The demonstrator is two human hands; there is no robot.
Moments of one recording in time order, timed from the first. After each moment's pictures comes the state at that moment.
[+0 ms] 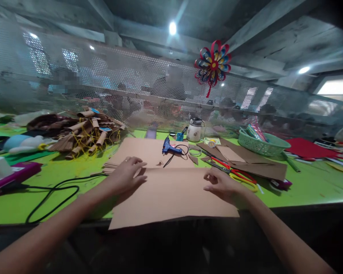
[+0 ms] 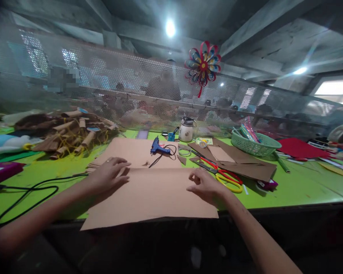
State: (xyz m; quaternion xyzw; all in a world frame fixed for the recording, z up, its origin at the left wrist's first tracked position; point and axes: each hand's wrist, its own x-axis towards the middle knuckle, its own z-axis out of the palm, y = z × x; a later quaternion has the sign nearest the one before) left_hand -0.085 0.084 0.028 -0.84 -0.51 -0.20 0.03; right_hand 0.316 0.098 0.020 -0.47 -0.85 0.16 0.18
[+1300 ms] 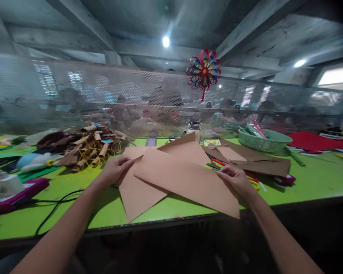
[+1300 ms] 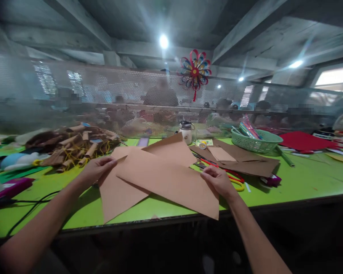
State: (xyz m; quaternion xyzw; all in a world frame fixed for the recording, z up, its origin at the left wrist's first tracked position) left_hand -0.113 0.105 0.056 -0.66 -0.58 -0.43 -0.21; right_hand 0.342 0.093 0.004 -0.46 -0.66 0.31 0.51
